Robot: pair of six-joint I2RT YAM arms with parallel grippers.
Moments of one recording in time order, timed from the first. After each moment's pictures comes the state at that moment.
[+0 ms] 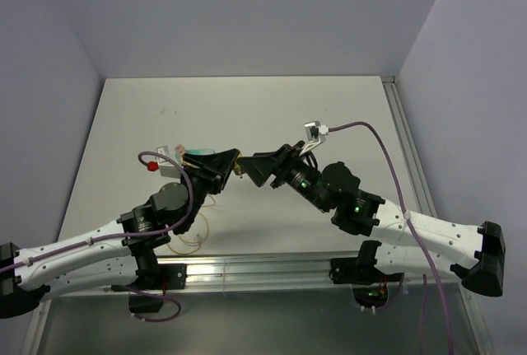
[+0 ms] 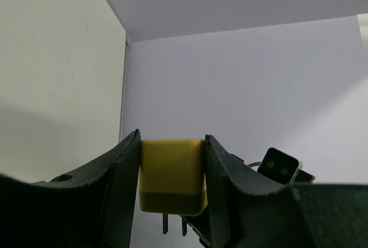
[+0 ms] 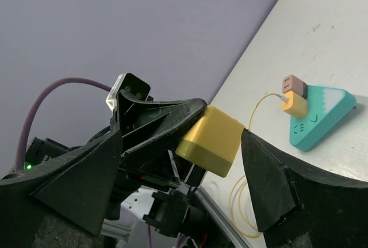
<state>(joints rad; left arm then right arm) -1.16 0.78 0.63 0.13 -0.77 -1.46 1.10 0.93 0.75 0.31 0.28 0.80</state>
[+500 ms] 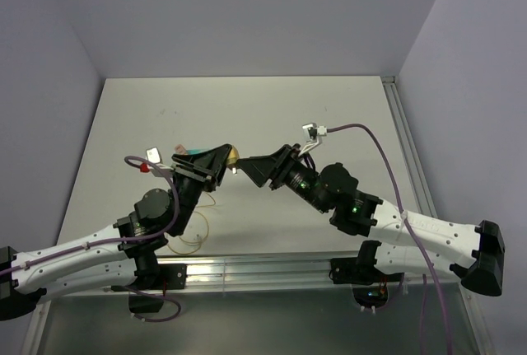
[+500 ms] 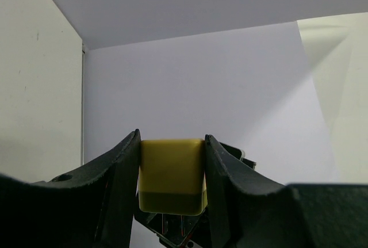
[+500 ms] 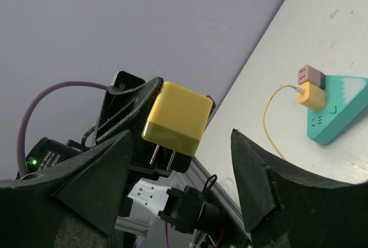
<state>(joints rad) -1.18 0.72 0.57 0.34 -0.78 -1.38 1.10 0.94 0.73 0.34 0.26 0.89</state>
